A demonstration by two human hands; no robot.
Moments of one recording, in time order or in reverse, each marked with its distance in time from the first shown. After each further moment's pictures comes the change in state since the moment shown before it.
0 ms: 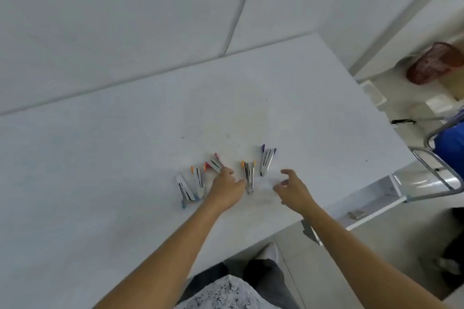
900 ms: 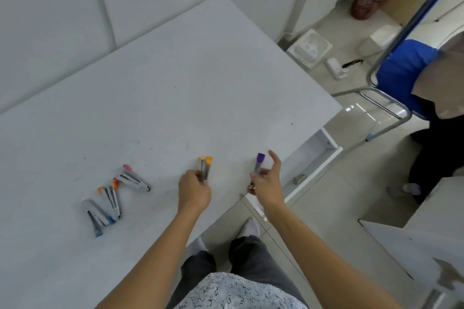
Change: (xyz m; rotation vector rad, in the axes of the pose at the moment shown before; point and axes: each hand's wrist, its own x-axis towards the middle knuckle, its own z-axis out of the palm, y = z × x) left_hand 0.004 0.065 0.135 0.231 0.204 -0.006; right_hand -0.009 0.099 -0.071 0.840 0.266 0.134
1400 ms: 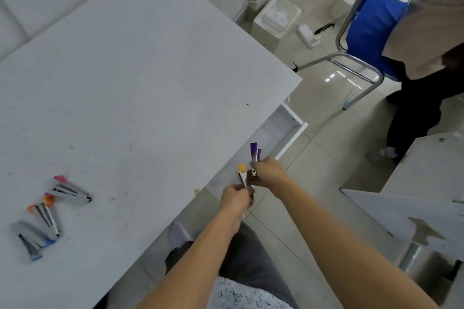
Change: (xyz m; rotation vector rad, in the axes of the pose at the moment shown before) left_hand -0.060 0.051 0.175 -0.420 -0.476 -0.415; right_hand 0.069 0.014 -0.108 -0.115 -0.035 0.392
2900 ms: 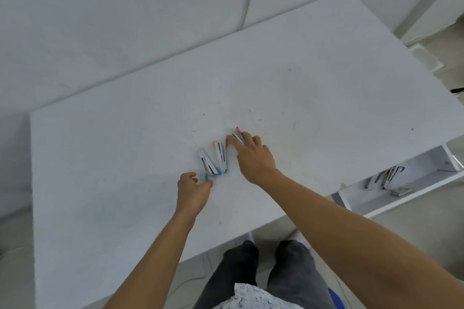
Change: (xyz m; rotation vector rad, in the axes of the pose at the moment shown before) left_hand -0.070 -0.094 -0.404 -0.092 0.608 0.224; right_hand -0.114 0.021 0.360 -1.444 -0.063 -1.175
